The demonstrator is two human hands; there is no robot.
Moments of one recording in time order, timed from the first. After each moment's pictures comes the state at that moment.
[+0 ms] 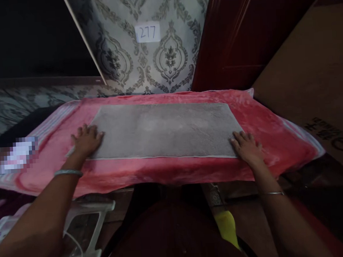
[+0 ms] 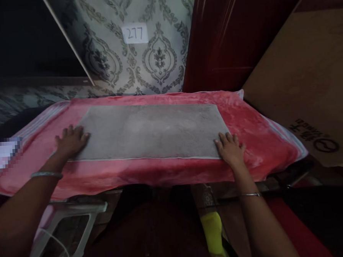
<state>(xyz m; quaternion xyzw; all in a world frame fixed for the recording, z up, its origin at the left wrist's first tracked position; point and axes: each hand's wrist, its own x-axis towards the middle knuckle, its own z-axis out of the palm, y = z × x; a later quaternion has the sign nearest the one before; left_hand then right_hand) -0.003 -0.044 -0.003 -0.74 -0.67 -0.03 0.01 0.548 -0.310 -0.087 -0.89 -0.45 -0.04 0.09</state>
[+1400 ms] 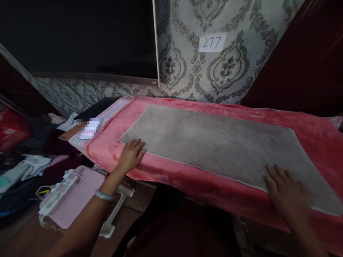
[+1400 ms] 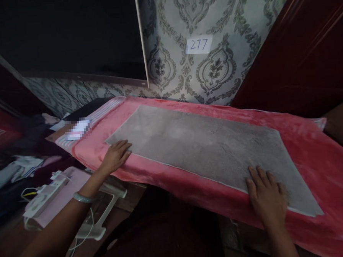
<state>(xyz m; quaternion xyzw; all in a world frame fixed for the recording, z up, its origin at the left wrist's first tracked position) -0.062 -0.130 -0.072 -0.82 -0.54 -0.16 0.05 0.478 -0.313 -0.117 -0.80 -0.57 -0.13 0.14</state>
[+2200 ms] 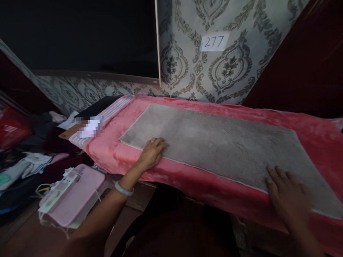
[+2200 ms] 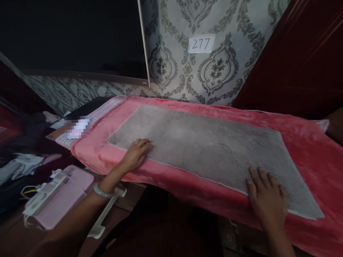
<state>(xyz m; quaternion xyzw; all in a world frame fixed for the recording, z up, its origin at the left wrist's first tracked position) 0.016 -0.138 -0.056 -0.89 -0.40 -0.20 -0.03 0.477 -0.313 -0.122 -0.79 -0.57 -0.13 0.19</state>
